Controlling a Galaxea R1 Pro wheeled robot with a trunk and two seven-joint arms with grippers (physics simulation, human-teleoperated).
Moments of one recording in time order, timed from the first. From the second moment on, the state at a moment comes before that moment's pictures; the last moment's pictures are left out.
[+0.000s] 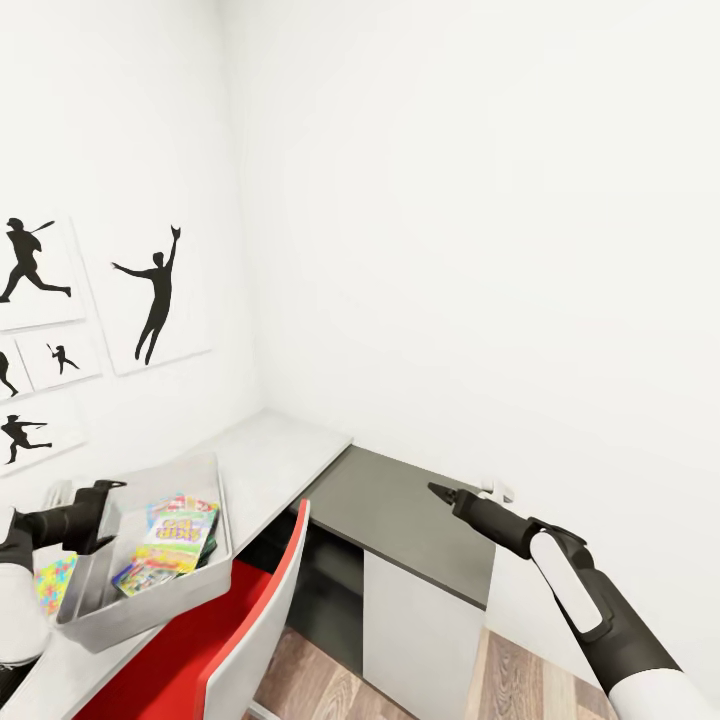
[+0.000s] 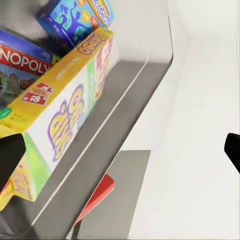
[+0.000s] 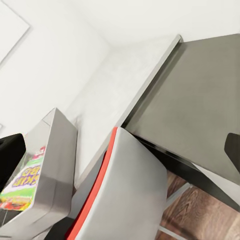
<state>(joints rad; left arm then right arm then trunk) -0.89 0.30 1.04 -0.63 0.73 0.83 0.36 -0.49 -0.17 0.11 -1.11 -0.83 0.56 0.25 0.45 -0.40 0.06</state>
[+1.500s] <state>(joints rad) -0.84 0.61 0.42 -0.63 0.75 1.04 -0.62 -0.49 -0.17 0.11 -1.09 -0.82 0.55 0.25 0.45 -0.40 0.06</state>
